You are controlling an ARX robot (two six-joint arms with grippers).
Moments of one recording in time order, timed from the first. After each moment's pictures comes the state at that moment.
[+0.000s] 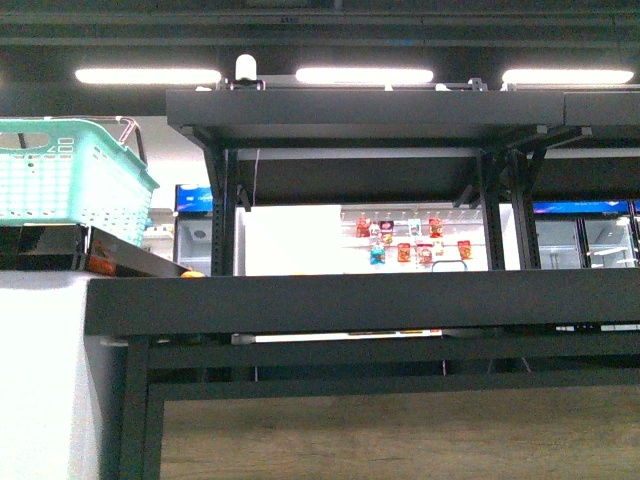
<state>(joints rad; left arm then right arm) 0.00 0.00 0.01 0.00 0.00 0.00 0.00 0.00 0.02 0.00 0.00 0.00</state>
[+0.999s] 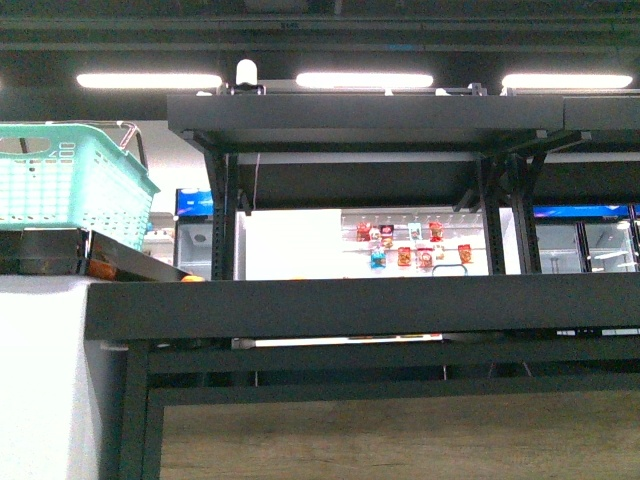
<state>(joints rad) 0.00 0.00 0.01 0.00 0.00 0.00 0.00 0.00 0.02 0.00 0.00 0.00</state>
